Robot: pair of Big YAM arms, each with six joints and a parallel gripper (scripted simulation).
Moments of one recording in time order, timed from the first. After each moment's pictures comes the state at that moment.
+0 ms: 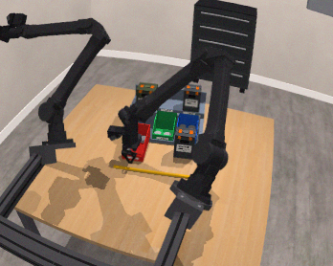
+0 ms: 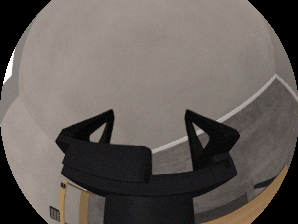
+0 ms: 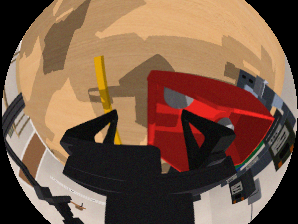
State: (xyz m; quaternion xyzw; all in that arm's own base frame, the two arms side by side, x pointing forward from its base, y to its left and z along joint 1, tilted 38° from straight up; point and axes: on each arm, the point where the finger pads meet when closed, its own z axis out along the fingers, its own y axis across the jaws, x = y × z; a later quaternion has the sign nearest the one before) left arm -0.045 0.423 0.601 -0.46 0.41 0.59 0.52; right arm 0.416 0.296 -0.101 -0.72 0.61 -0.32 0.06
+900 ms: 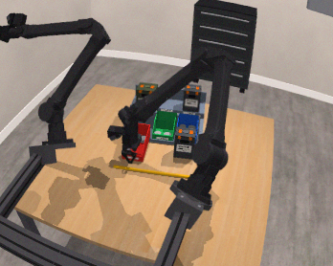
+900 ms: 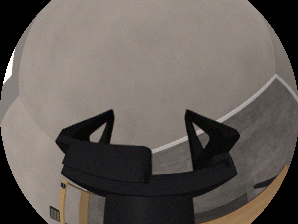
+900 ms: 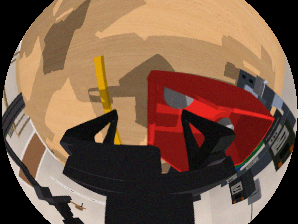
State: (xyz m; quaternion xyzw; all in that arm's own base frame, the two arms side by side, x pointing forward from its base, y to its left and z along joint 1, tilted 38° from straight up) left arm -0.045 0.423 0.601 -0.46 0.41 0.59 0.52; right arm 0.416 0.296 -0.101 -0.72 0.61 -0.32 0.06
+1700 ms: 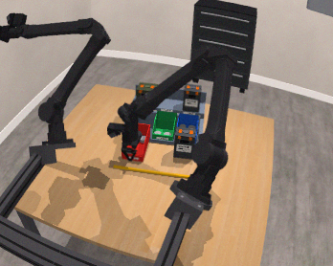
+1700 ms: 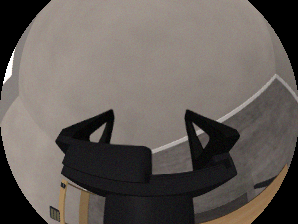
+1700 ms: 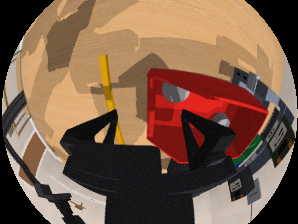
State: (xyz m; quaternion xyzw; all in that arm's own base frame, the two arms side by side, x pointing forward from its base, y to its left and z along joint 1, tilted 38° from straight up) left arm -0.045 0.423 0.601 -0.46 0.41 0.59 0.52; right arm 0.408 0.301 -0.089 -0.72 0.61 -0.32 0.06
